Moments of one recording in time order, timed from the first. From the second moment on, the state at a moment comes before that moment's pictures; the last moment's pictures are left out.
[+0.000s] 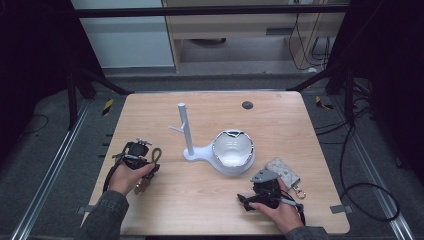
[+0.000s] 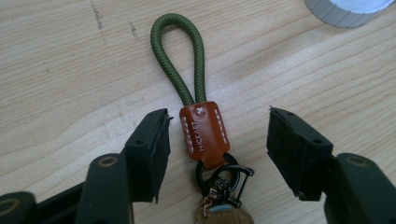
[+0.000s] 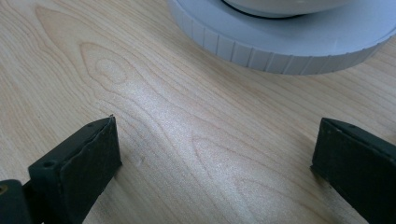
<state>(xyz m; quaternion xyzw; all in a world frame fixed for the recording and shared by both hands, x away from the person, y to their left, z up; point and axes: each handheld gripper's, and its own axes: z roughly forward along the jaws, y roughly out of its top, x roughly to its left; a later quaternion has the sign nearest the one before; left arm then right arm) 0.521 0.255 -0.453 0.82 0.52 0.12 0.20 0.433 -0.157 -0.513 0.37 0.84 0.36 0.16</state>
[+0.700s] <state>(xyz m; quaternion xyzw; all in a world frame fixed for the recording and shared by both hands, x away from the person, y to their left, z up) 0.531 0.253 -0.465 0.82 0.53 0.11 0.17 0.432 -0.157 -0.513 0.37 0.84 0.36 0.16</state>
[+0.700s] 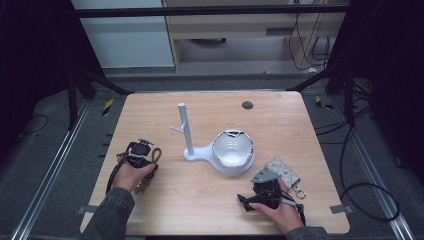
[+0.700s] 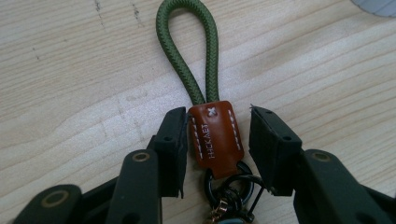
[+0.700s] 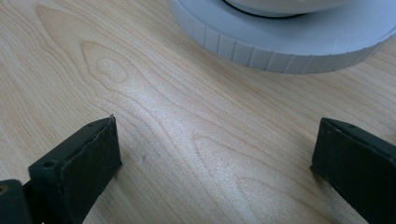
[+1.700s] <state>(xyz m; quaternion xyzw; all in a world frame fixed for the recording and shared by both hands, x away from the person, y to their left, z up) 0.509 0.261 -0.452 0.83 0.50 0.14 0.22 0.432 -0.157 -0.513 0.37 0.84 0.36 0.16</state>
